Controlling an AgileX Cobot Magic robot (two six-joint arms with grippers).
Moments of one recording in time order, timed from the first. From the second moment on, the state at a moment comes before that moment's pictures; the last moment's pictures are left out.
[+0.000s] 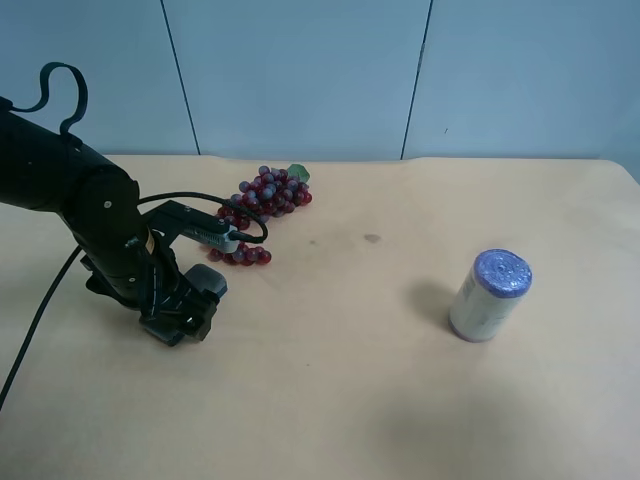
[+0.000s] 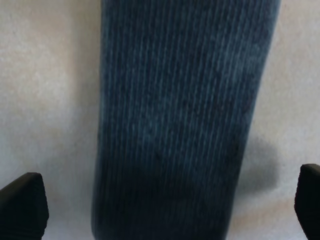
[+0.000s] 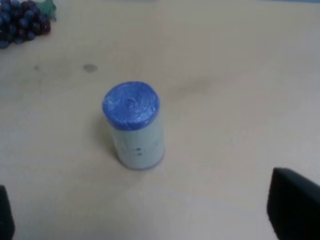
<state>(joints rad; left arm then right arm) -0.49 1.81 -0.83 0.18 0.44 -0.21 0.15 0.00 -0.50 0.08 1.07 -0.07</state>
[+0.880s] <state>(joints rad) -0.49 1.84 -0.83 0.18 0.43 -0.19 0.15 0.00 -0.50 0.08 1.07 -0.07</state>
